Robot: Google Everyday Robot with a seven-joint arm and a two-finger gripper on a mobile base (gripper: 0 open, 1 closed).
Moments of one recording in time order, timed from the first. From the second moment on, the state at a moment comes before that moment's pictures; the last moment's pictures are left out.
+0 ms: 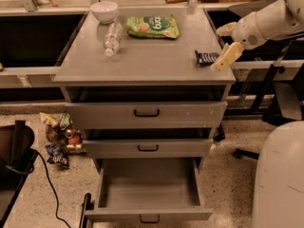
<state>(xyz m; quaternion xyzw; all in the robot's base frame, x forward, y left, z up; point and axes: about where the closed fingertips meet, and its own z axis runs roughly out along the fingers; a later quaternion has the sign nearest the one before) 0.720 -0.215 0.885 -0.57 0.72 0.16 0.38</state>
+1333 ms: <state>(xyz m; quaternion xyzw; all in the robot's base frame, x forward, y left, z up) 0.748 -0.204 0.851 -0.49 0.72 0.19 0.45</state>
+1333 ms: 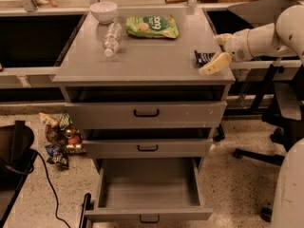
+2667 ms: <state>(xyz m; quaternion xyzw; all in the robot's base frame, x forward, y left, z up) 0.770 -0.225 0.829 -0.43 0.75 0.22 0.45</state>
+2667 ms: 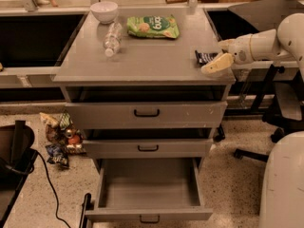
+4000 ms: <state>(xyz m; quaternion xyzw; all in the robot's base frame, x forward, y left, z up) 0.773 -0.219 0.824 -0.42 0.76 0.23 0.43</state>
